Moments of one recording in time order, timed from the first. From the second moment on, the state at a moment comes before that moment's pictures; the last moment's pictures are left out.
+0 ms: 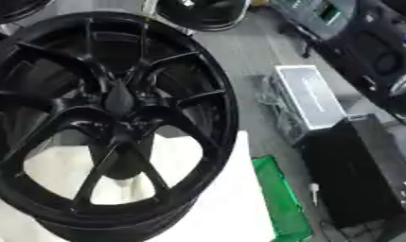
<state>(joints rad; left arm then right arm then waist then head) -0.14 0.39 0.13 -1.92 0.34 0.02 0.13 -0.21 -1.14 -0.14 -1.95 -0.18 0.18 0.10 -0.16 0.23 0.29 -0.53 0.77</state>
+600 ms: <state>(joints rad) -0.11 0.38 0.14 -1.92 0.36 0.03 0.14 0.21 -1.11 -0.33 -1.99 -0.23 0.15 -0.15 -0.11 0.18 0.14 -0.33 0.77</state>
